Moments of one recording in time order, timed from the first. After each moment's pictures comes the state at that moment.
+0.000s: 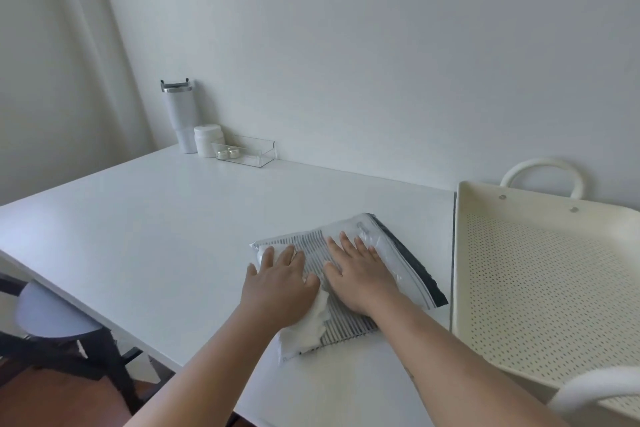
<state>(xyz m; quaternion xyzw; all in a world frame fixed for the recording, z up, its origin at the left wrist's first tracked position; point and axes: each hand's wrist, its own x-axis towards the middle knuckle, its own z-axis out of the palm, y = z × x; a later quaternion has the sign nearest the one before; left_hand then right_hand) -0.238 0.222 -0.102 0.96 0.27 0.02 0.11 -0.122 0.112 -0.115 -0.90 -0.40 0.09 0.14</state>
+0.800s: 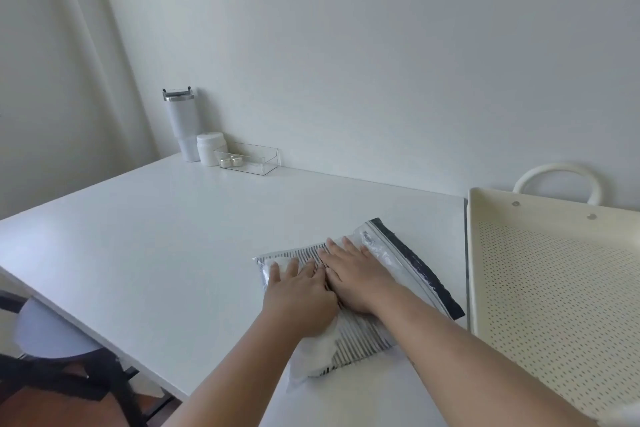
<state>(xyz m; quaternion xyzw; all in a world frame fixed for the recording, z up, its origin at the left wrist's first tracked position) -0.216 0.219 -0.099 0.97 0.22 -0.06 0.03 -0.097 0.141 -0.114 -0.86 -0.49 0.06 0.09</state>
